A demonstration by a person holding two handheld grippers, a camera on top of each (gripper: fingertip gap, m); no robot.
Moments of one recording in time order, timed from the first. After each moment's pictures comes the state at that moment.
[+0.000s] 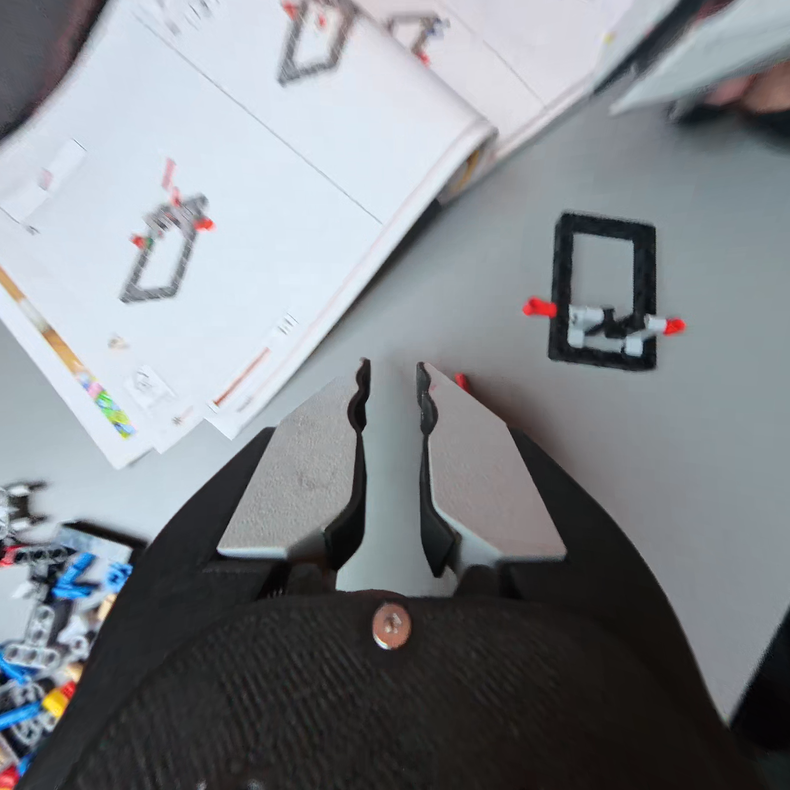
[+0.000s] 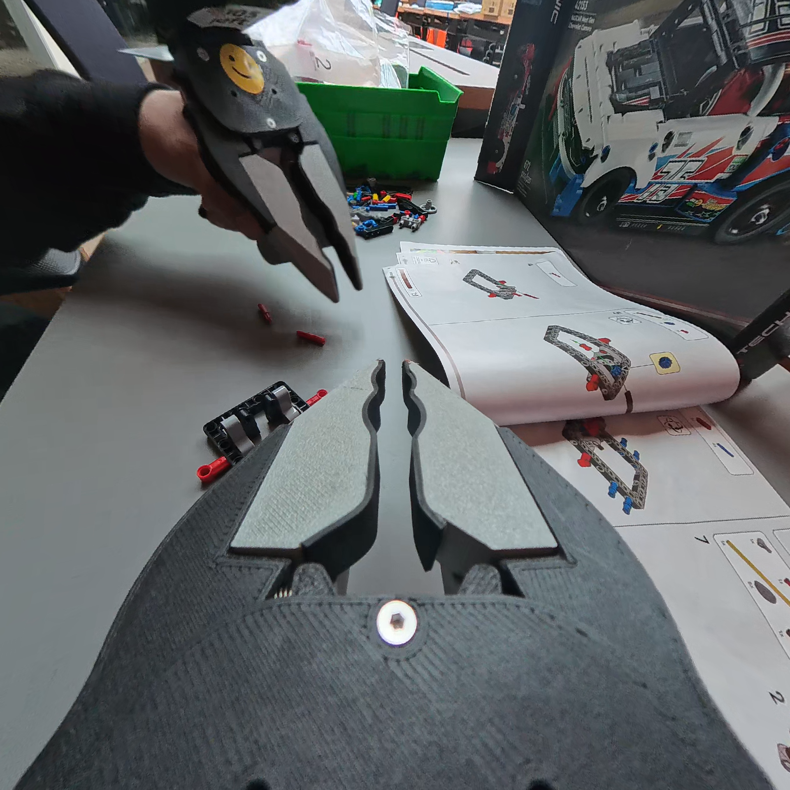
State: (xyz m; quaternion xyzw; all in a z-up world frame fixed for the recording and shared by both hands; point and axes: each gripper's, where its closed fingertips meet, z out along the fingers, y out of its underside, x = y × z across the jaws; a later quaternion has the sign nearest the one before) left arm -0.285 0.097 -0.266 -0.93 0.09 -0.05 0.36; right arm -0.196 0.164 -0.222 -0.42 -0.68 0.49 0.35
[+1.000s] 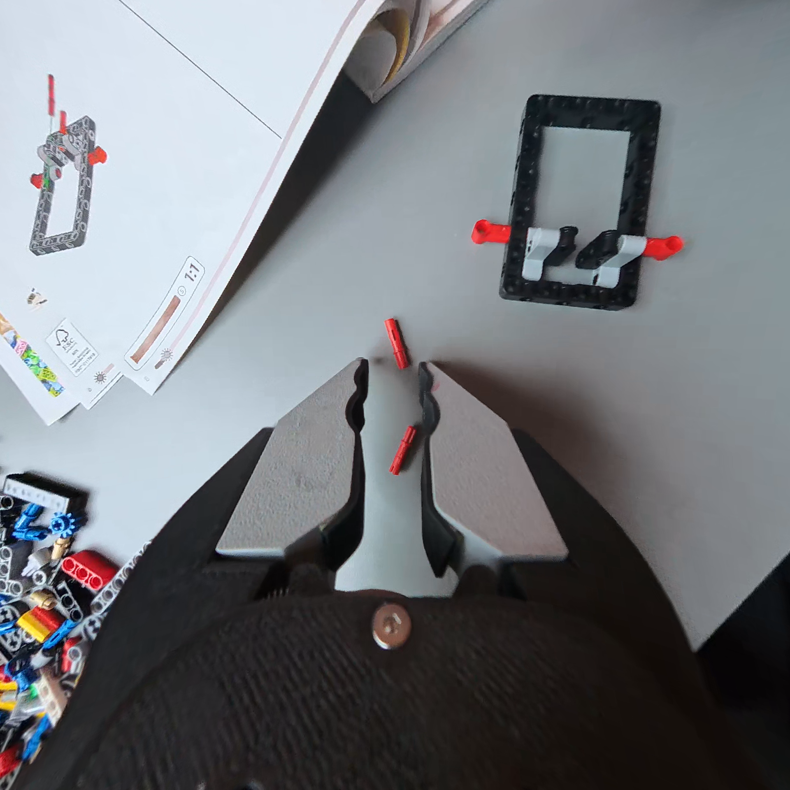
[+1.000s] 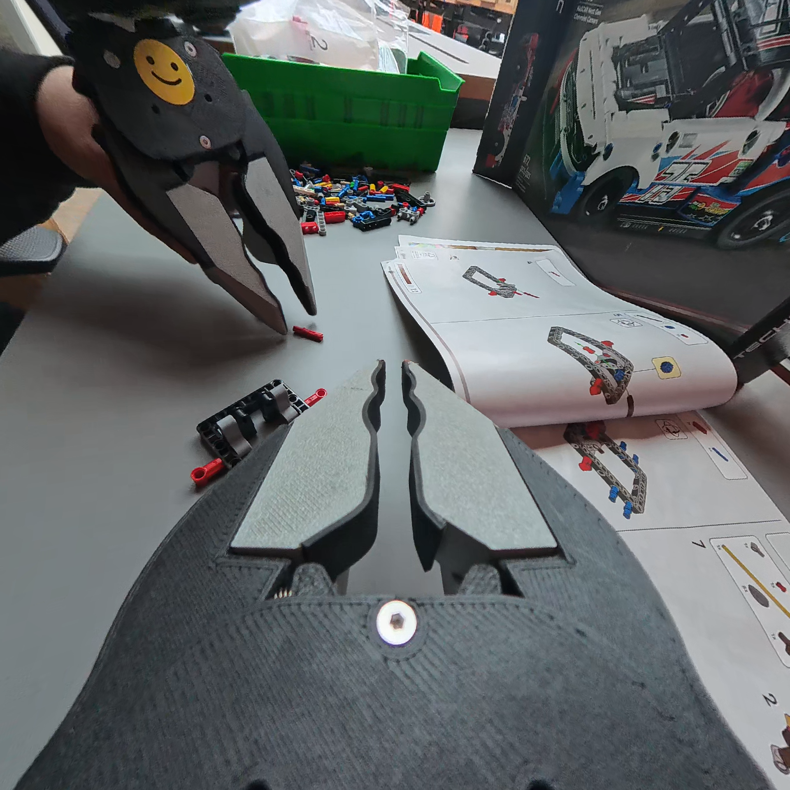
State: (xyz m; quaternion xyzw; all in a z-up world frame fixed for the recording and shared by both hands) left arm -0.251 0.069 -0.290 -0.95 0.12 0.01 0.28; right arm -0.199 0.159 -0.226 -0.42 -0.69 0.47 0.36
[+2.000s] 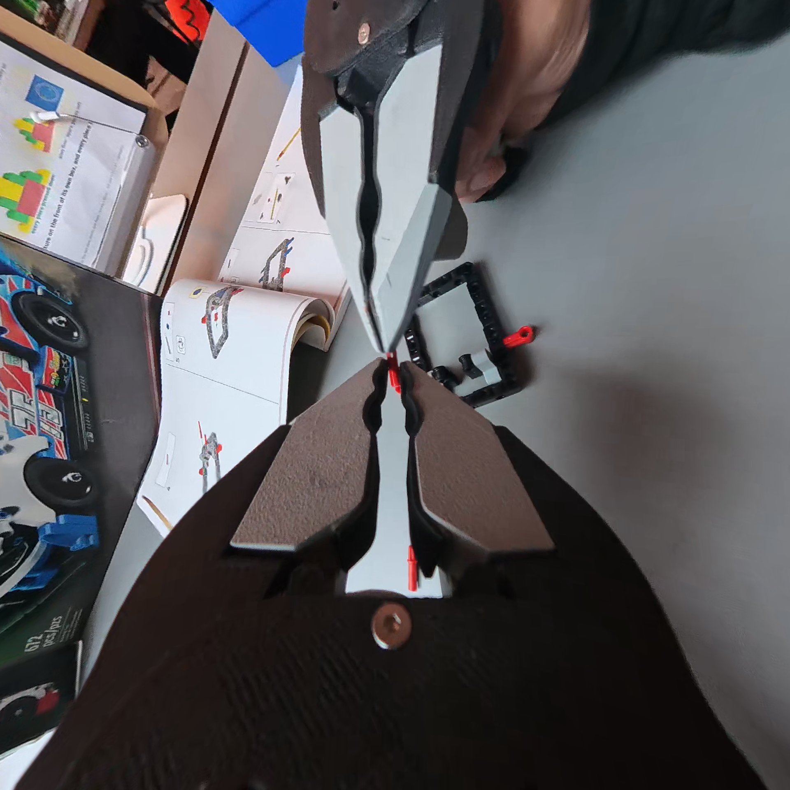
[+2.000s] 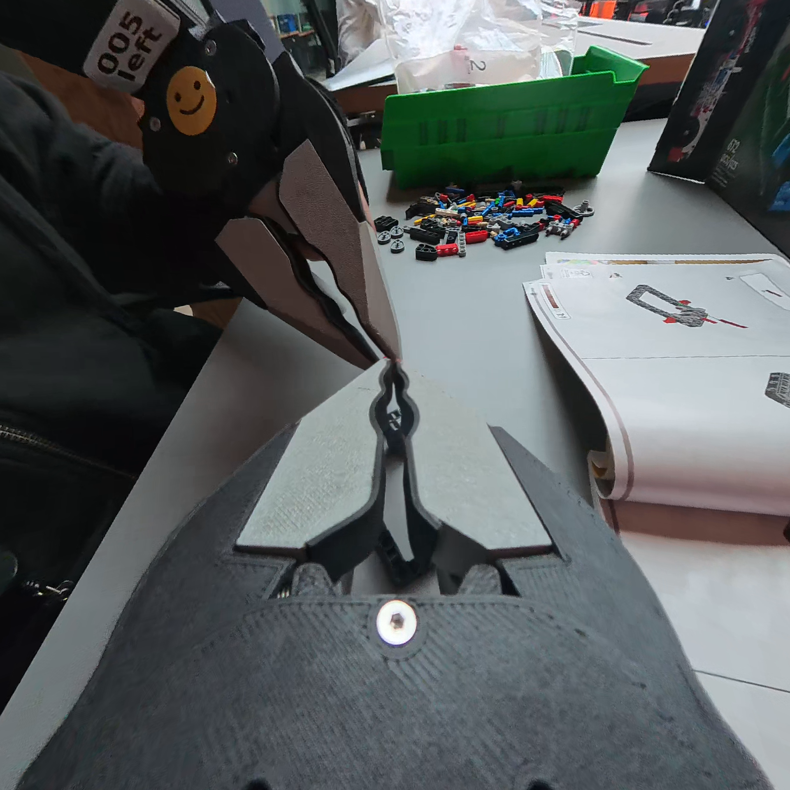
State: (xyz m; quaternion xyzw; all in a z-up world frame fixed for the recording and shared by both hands) left arm -0.179 0.101 -0.233 -0.82 0.36 0.12 0.43; right arm -0.184 0.095 -0.223 -0.36 -0.71 0.56 0.21
